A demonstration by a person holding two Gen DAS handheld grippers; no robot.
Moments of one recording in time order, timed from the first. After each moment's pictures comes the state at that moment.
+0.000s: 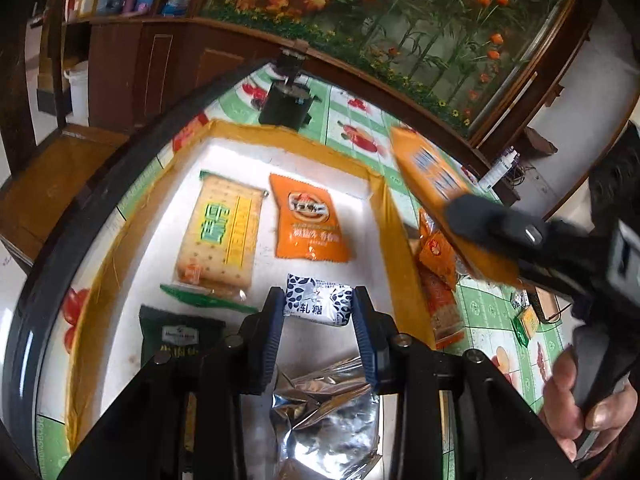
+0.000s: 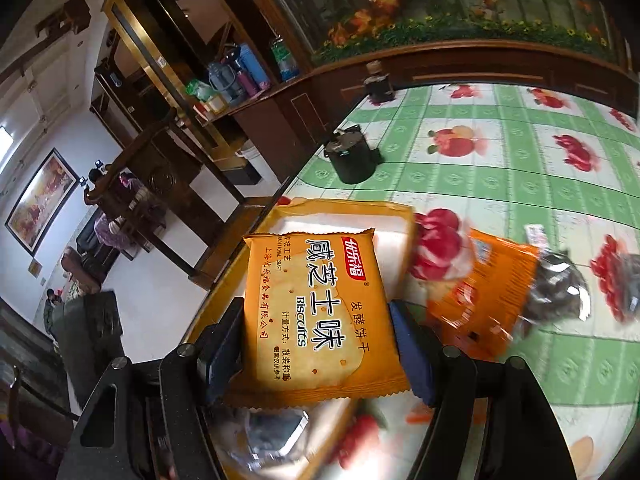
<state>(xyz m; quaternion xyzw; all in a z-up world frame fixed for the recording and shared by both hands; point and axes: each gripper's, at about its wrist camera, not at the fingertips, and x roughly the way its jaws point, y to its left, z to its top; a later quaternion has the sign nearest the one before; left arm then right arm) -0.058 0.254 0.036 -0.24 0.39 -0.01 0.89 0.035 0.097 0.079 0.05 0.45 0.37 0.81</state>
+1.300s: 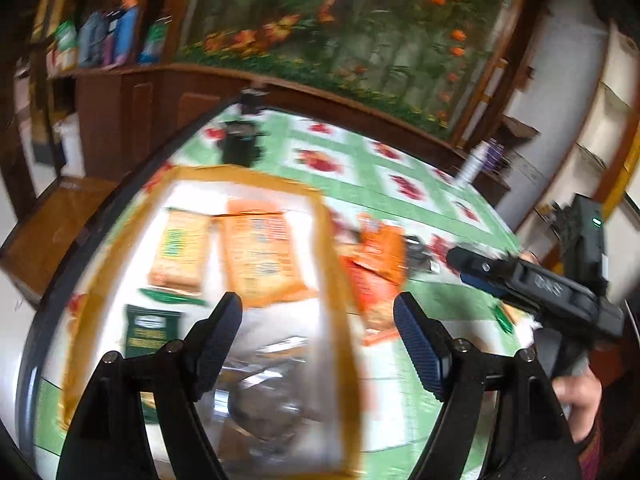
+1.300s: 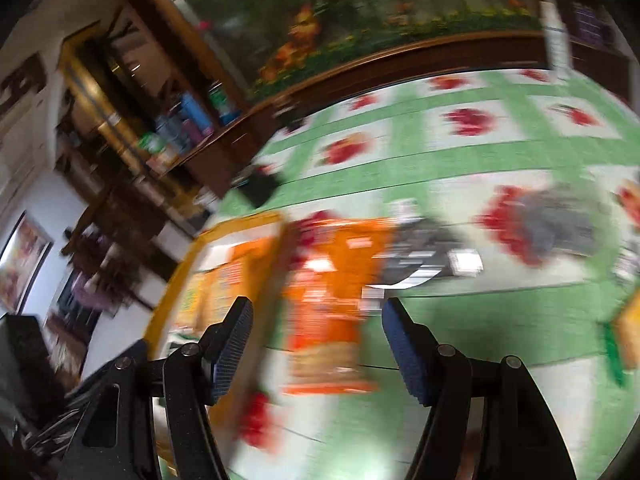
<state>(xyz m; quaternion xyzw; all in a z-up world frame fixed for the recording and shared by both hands) -0.091 0.183 0.082 -0.16 0.34 -0.03 0.93 0.028 -0.062 0.055 0.15 0.41 0.25 0.86</state>
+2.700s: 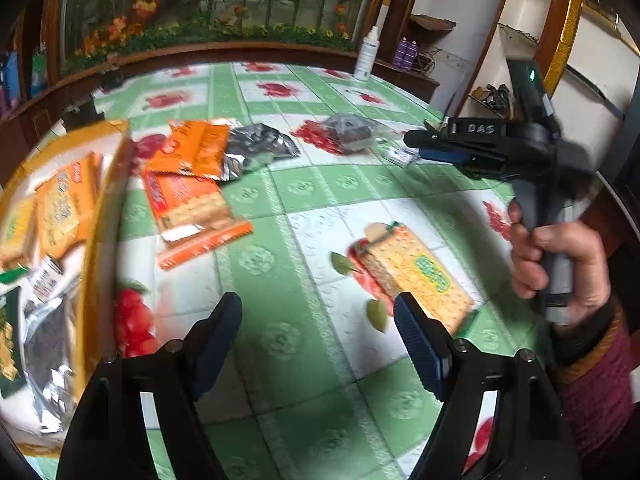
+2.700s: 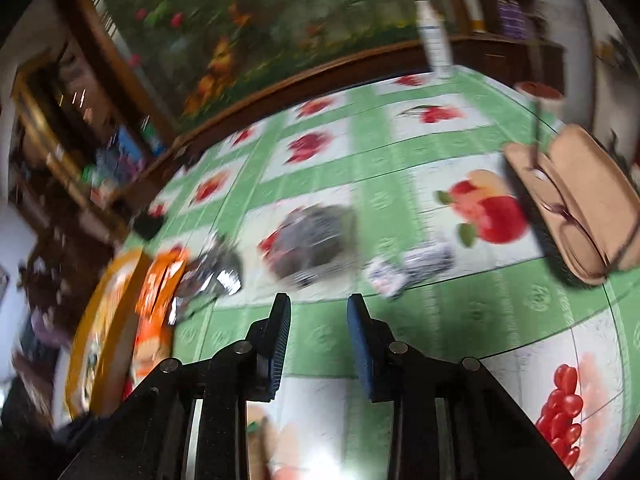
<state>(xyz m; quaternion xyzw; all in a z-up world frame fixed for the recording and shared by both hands) -0.084 0.038 0.027 -0.05 0.43 -0.17 0.89 0.051 -0.207 0.021 0.17 0.40 0.15 0.89</state>
